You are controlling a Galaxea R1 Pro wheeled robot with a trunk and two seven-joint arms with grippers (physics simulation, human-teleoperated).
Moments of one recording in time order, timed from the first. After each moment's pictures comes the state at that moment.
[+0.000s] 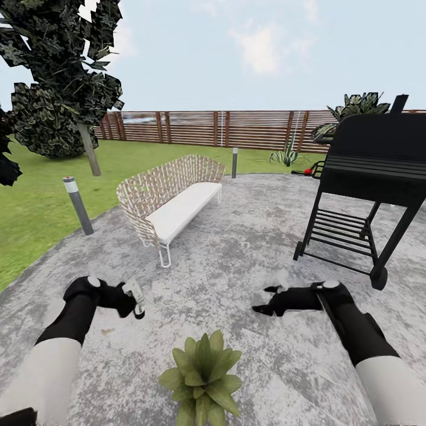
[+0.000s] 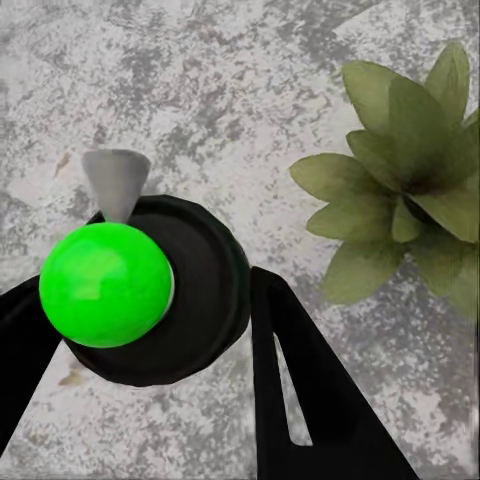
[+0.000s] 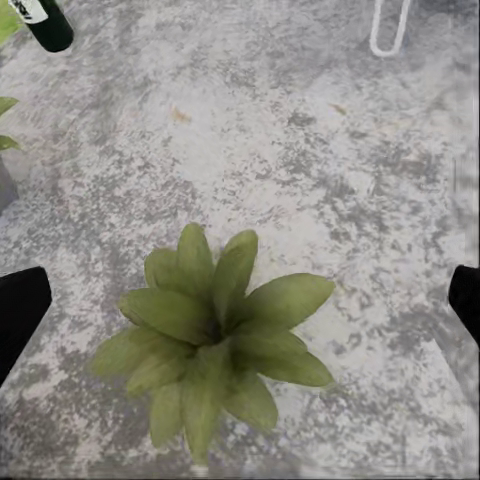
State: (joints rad) left arm -0.75 0.08 0.29 -0.94 -1.09 0.23 -1.17; right arm -0.66 -0.19 0.05 -1.08 0.30 0.48 1.13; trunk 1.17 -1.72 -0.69
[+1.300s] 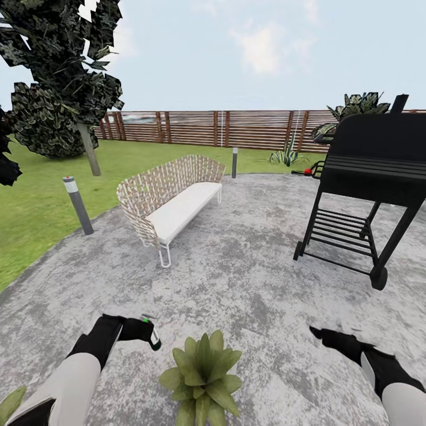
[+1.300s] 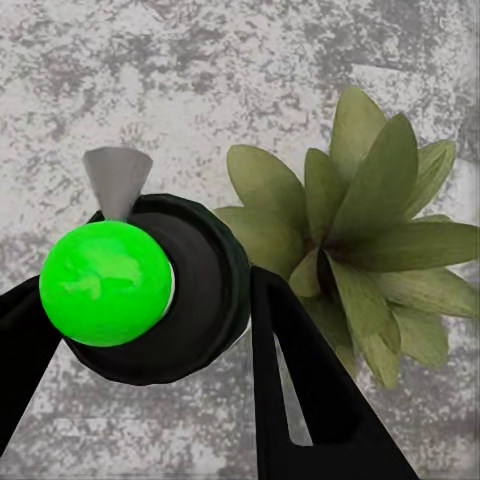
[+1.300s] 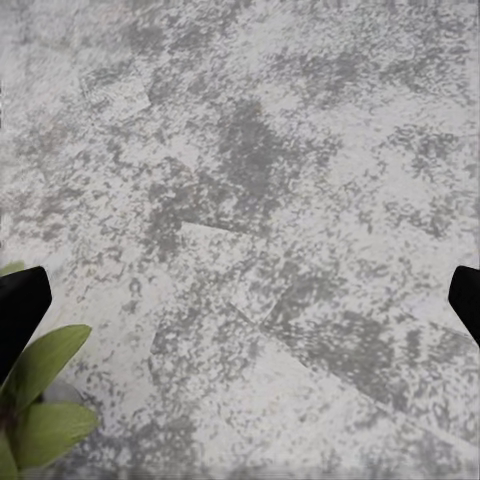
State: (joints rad) left arm -0.74 0.00 0.45 -0.50 -0.72 0.40 -0.62; right arm -0.66 -0.22 -0.73 -0.40 0.42 0.11 0.53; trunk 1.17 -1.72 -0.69
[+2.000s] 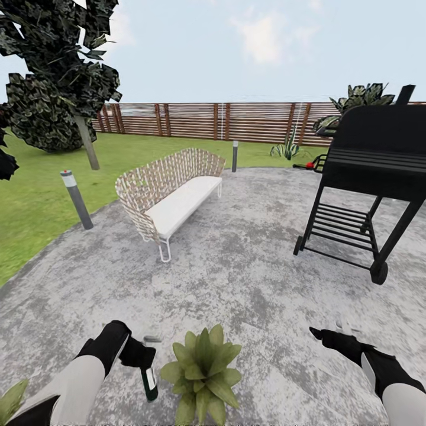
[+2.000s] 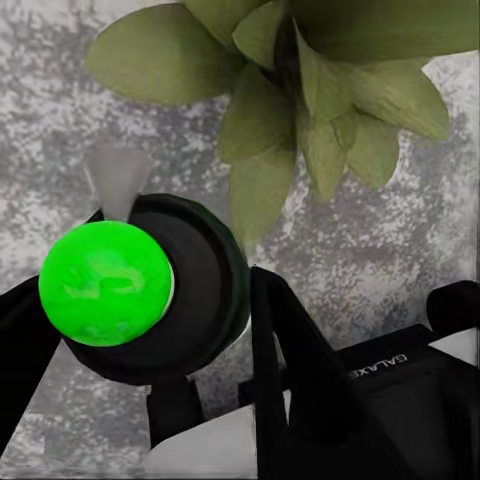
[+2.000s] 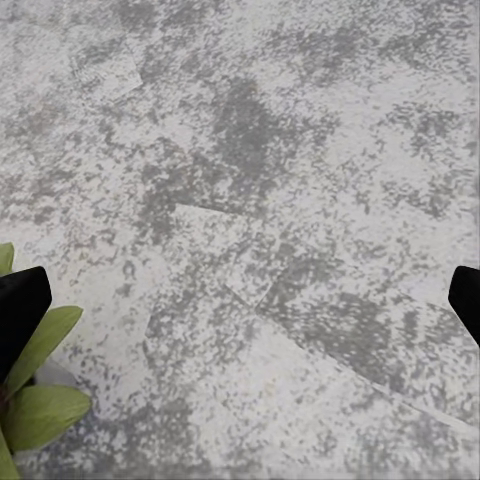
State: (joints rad) left arm -0.75 0.00 0.42 -0.38 -0.73 0.75 -0.63; right arm -0.66 -0.22 -0.73 -0.40 0.42 0.10 0.53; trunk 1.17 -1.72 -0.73
